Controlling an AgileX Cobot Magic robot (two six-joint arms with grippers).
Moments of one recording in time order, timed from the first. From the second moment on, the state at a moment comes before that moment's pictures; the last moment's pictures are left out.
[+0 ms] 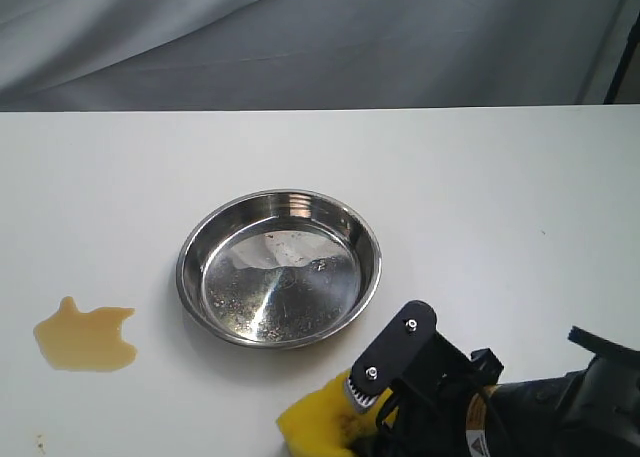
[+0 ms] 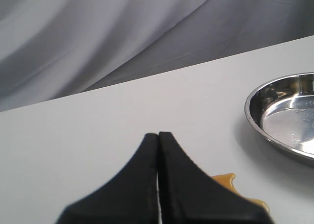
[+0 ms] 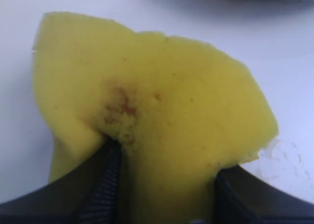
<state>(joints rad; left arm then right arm) -0.15 0.00 0.00 0.22 0.27 -0.02 0.93 1.51 -0.46 0.13 0.03 -0.03</state>
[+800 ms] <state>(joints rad) -0.15 0.00 0.00 0.22 0.27 -0.02 1.01 1.86 -1.03 0.13 0.14 -0.10</state>
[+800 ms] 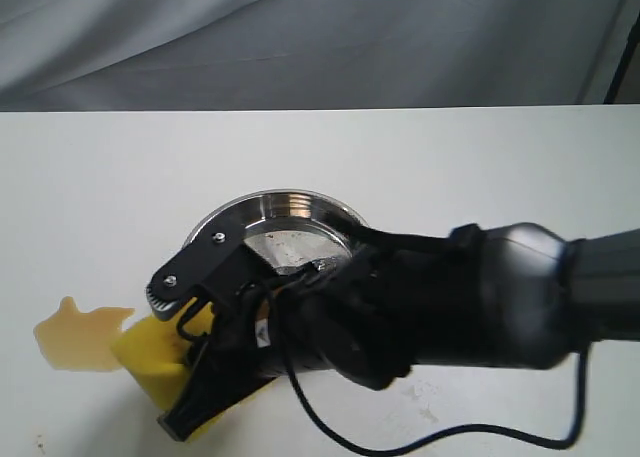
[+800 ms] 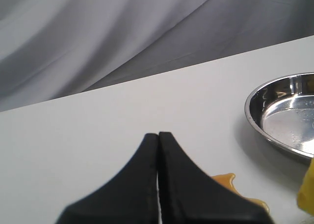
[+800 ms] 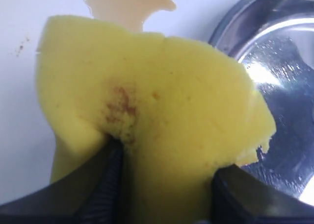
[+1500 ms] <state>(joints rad) -0.15 0.00 0.00 0.22 0.27 -0.02 1.01 2.24 -1.57 0.13 0.24 -0.12</state>
